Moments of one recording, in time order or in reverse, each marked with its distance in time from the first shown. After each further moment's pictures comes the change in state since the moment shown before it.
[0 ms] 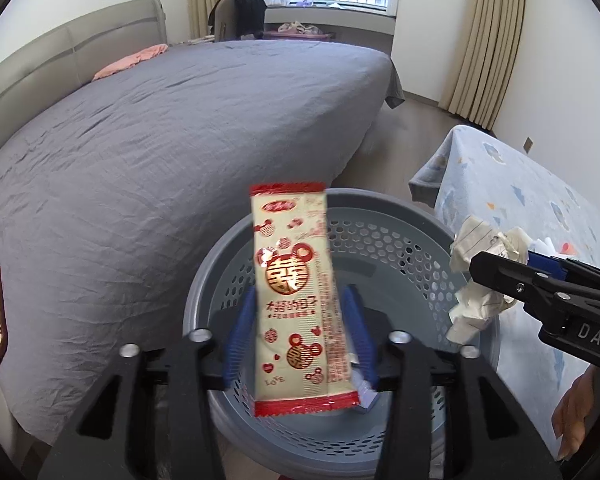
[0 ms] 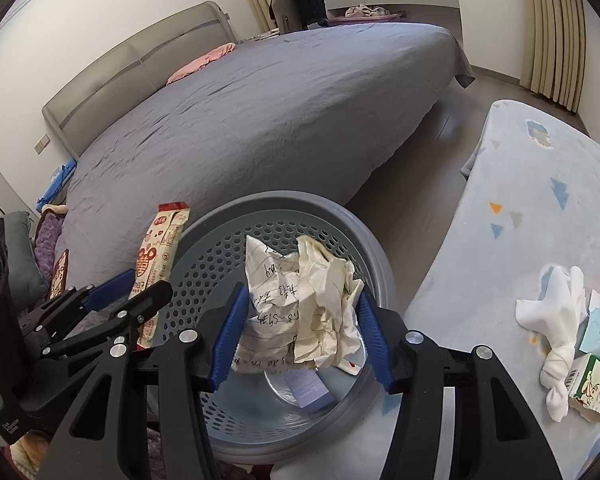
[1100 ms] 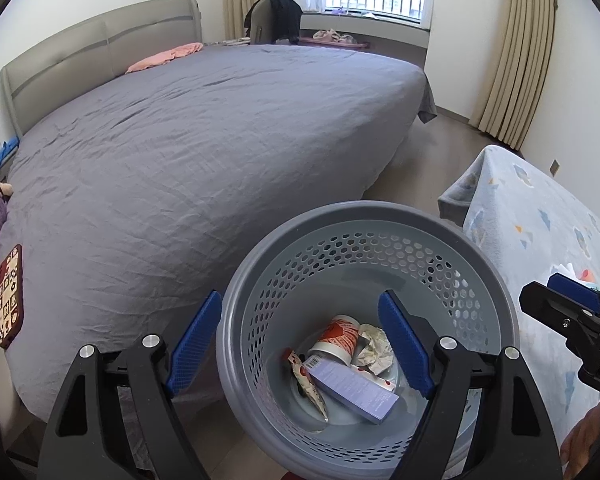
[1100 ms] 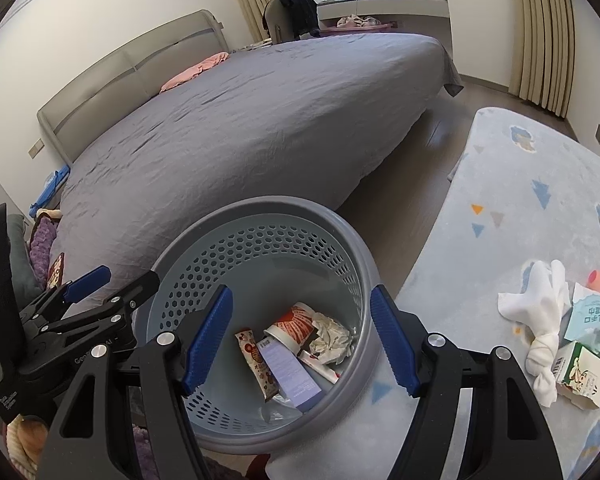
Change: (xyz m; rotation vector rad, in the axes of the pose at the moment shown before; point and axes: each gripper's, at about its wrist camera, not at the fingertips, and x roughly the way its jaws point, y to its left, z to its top) left arm -0.003 0.017 0.001 -0.083 -0.017 0.082; right arm -0.017 0.002 -0.009 -0.003 -0.042 -0.044
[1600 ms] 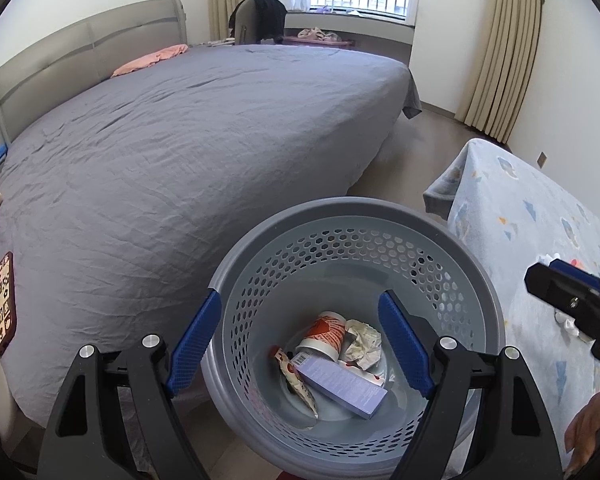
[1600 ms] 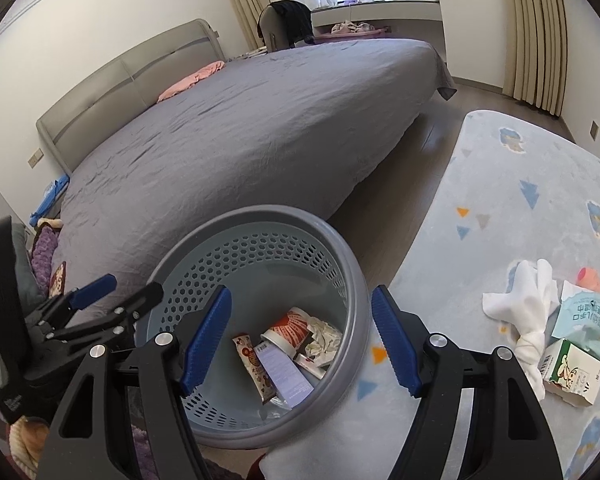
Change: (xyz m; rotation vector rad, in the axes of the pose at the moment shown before) left arm -0.004 -0.011 -0.001 0.036 0.001 -0.038; right arm -0.017 -0.014 0.000 0.037 -0.037 0.004
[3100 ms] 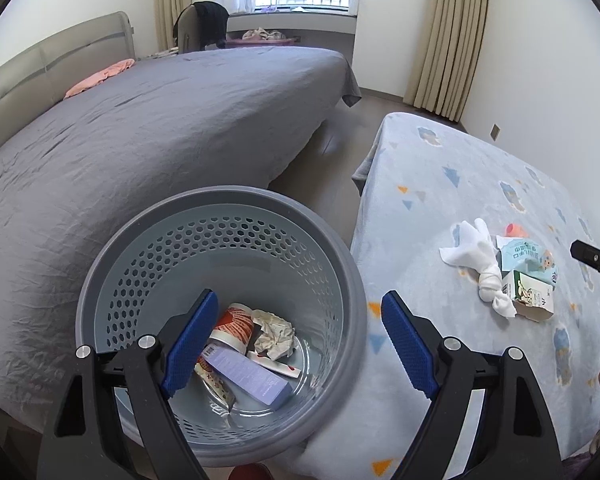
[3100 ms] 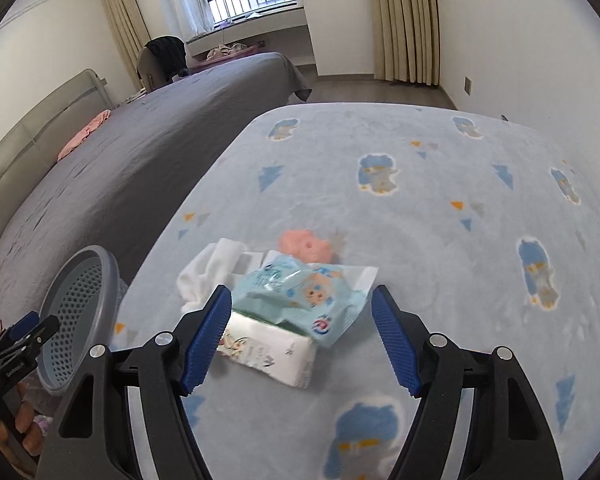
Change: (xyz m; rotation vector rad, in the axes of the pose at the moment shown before) left arm -0.011 -0.123 -0.022 0.111 0.004 -0.119; right arm -0.109 -0.224 -0.041 0.214 -0.060 -0.307
